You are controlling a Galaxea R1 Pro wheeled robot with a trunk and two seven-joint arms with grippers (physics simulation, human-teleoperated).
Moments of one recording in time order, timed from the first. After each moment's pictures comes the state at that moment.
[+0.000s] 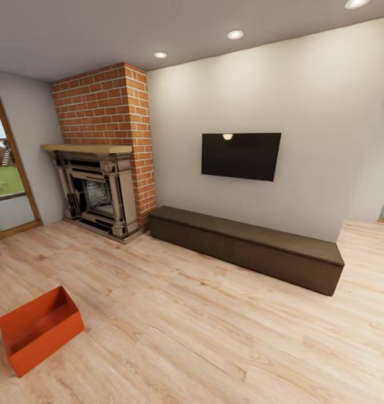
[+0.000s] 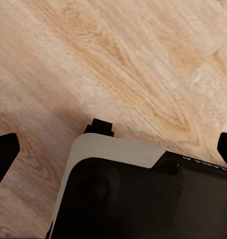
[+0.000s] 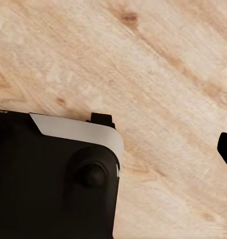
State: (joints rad) left arm -0.23 0.01 -0.14 0.00 0.43 -0.03 0.05; right arm -0.16 0.02 0.23 0.02 -0.07 -0.13 -0.10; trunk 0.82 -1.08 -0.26
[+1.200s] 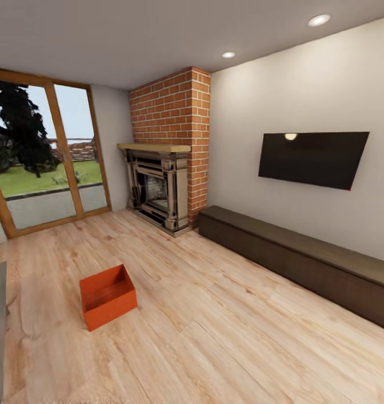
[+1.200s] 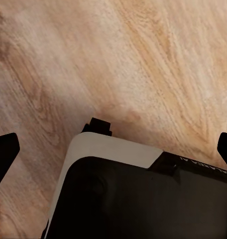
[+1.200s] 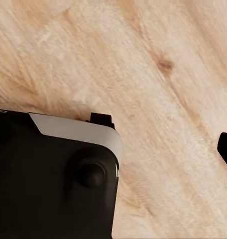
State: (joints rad) left arm -0.23 0.01 -0.14 0.00 0.46 -0.03 0.05; right arm -0.16 0.01 0.24 0.02 -0.07 -0.13 -0.10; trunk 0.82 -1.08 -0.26
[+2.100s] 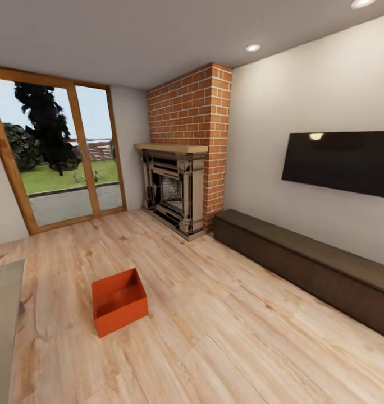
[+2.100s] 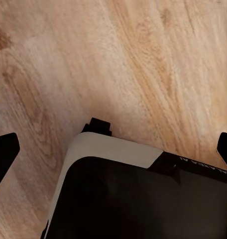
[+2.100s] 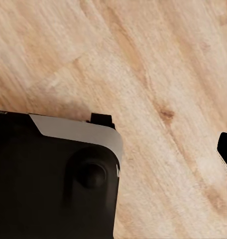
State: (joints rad) left arm -0.23 0.01 -0.14 0.00 0.46 -0.03 0.05; right arm -0.16 0.02 0.23 0.02 -0.07 -0.14 -0.10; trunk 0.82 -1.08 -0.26
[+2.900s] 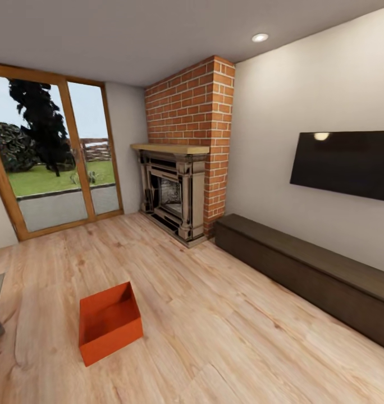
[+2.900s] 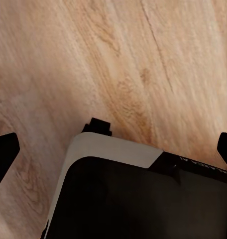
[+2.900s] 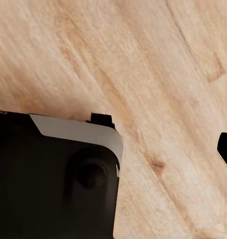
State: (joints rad) left arm -0.23 0.01 -0.14 0.00 0.46 -0.03 0.05; right arm -0.16 0.01 0.23 0.02 -0.07 -0.14 -0.10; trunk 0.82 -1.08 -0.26
